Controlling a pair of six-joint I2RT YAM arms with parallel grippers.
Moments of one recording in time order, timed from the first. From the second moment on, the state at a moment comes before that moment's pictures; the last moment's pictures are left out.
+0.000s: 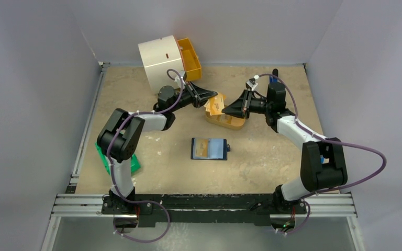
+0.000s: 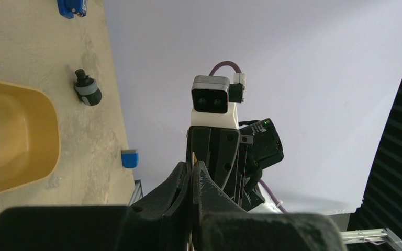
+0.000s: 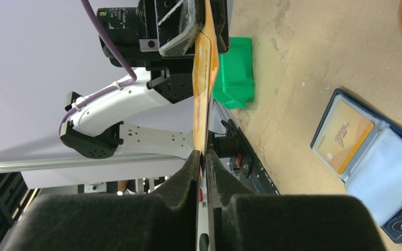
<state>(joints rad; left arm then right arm) -0.46 1.94 1.04 1.01 0.59 -1.59 0.17 1.50 0.89 0.28 -1.07 1.12</state>
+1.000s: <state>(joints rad) -0.43 1.91 1.03 0.98 0.57 -1.57 0.16 1.42 0.94 0.17 -1.02 1.07</state>
